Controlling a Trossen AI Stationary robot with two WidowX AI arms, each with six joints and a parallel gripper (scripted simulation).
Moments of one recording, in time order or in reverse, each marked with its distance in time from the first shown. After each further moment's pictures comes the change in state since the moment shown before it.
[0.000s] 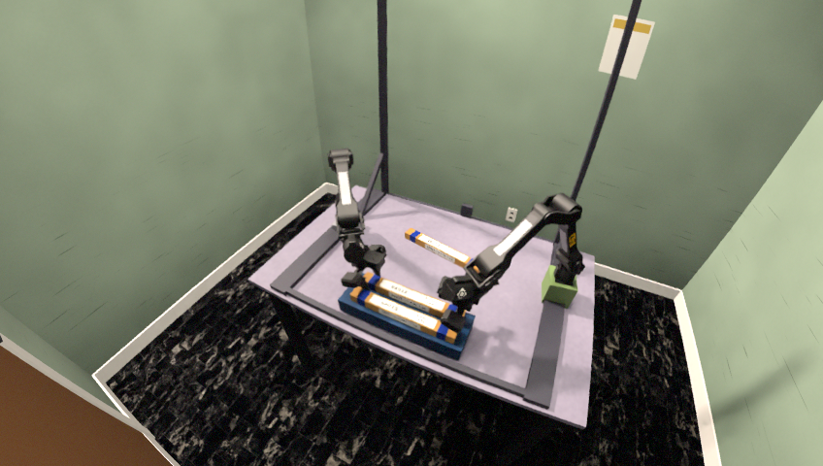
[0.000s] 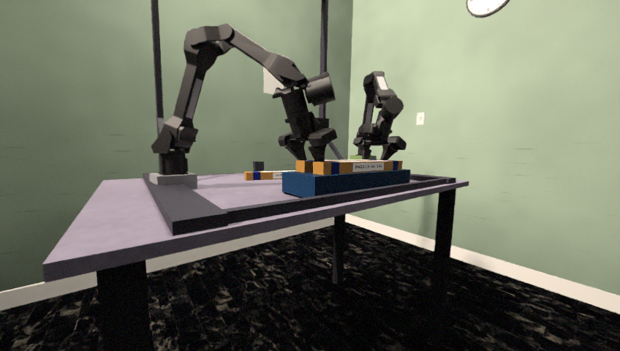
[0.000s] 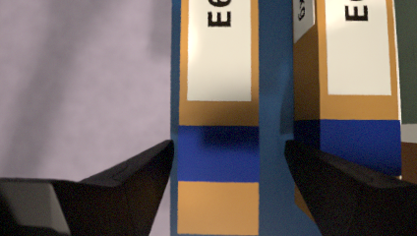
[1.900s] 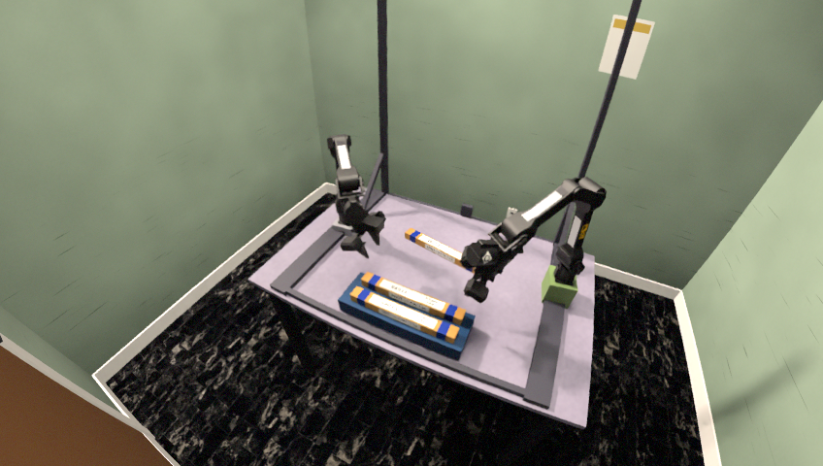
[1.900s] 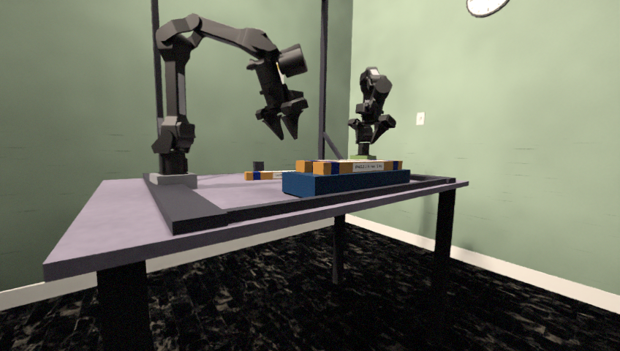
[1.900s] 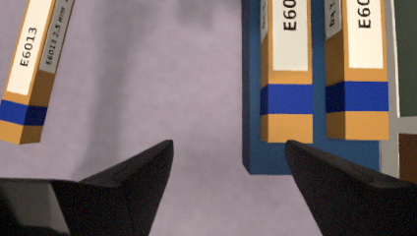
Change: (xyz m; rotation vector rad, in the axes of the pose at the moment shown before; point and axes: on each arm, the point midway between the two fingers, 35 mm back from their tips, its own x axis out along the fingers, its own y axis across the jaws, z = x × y) left arm -0.086 -0.063 -0.003 0.005 0.002 -0.004; right arm -0.085 0.068 -0.007 -0.005 0.003 0.004
